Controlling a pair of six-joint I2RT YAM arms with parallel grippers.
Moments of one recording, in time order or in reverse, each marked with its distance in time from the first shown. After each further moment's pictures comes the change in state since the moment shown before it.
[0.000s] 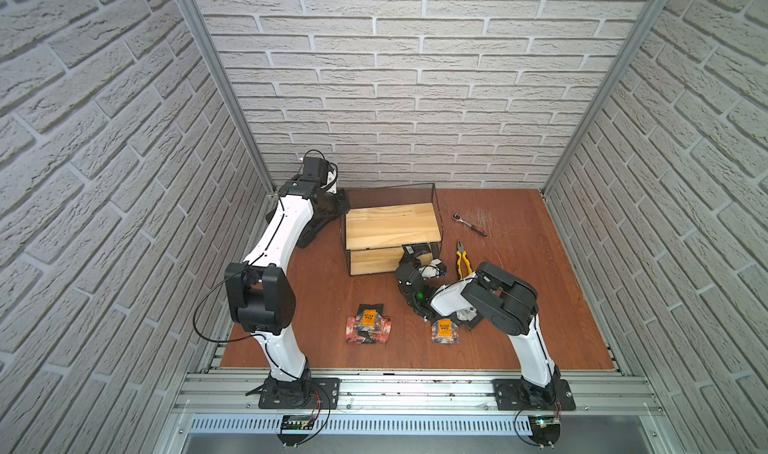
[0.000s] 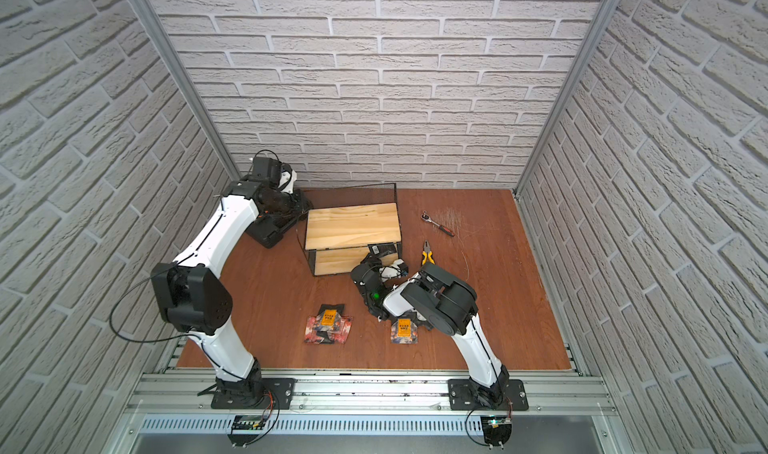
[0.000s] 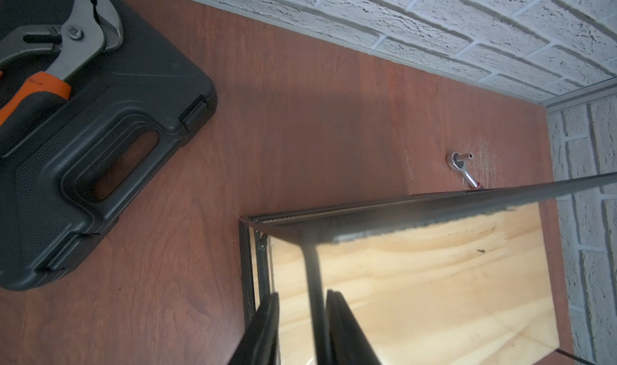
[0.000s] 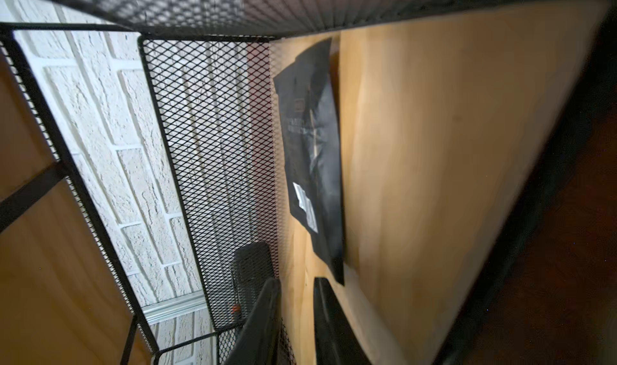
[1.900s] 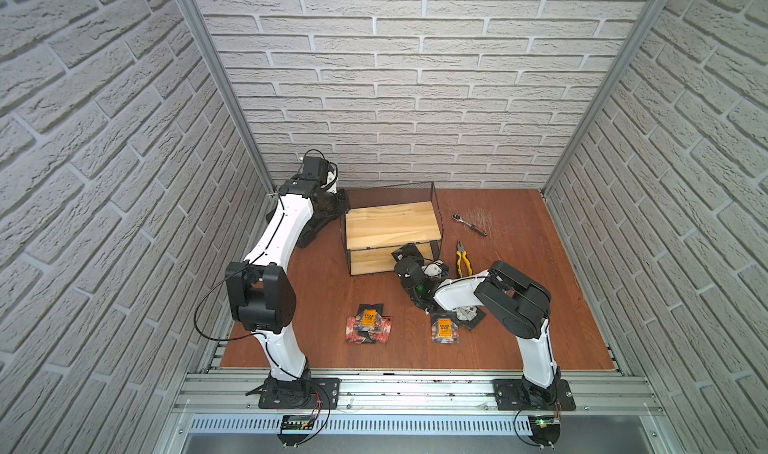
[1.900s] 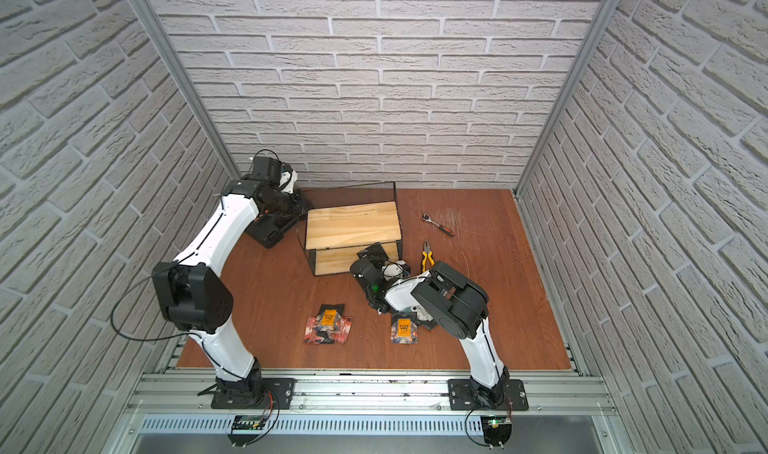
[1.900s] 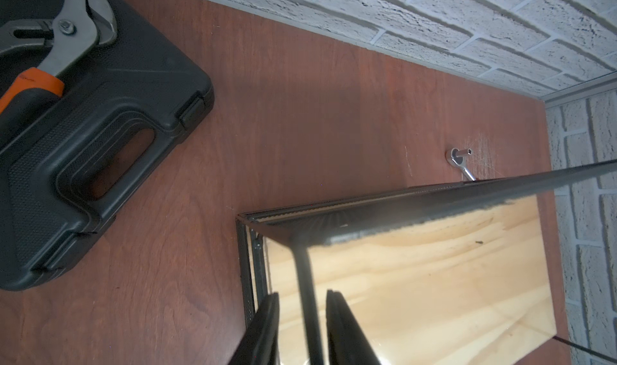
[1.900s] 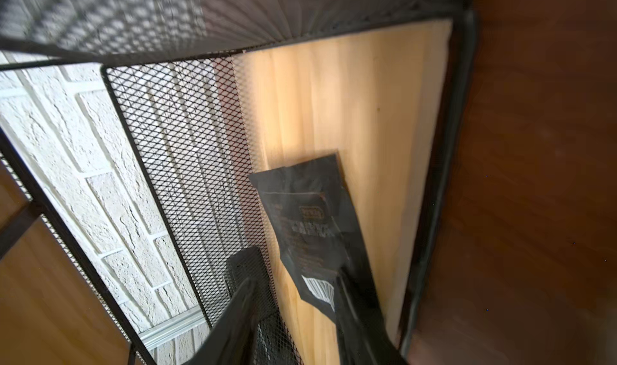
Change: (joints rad) left arm 0.004 0.010 0.016 -0.019 0.011 0.008; right arm -0.010 -0.089 0.027 -0.290 -0.097 0.184
